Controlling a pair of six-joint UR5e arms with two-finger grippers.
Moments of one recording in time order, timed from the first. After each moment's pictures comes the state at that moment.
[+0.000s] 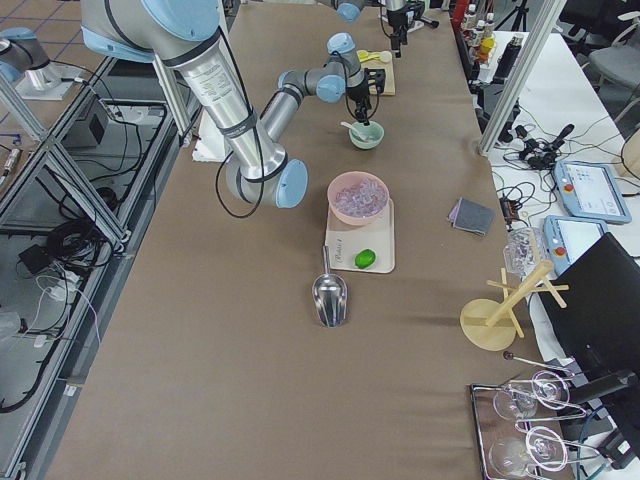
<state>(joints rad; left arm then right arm) -1.00 -2.10 -1.67 -1.74 -2.01 -0.54 0.56 -0.79 1.65 -1.46 1.67 1.36</state>
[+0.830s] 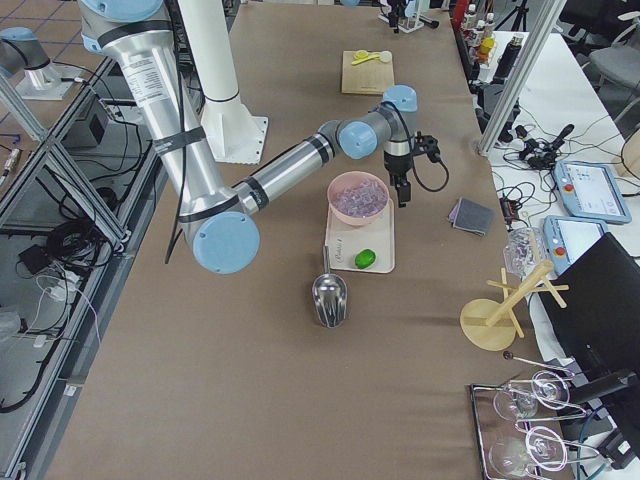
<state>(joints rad) -1.24 -1.84 -1.66 -1.79 -2.03 -0.24 1.15 -1.26 1.75 -1.62 2.12 0.33</state>
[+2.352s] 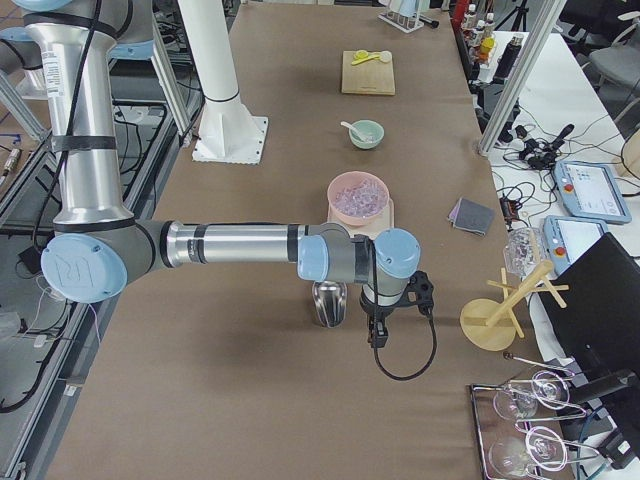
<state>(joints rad) -1.49 -1.60 -1.68 -1.68 -2.28 -0.33 1.56 -1.52 1.57 -1.64 2.35 -0.12</state>
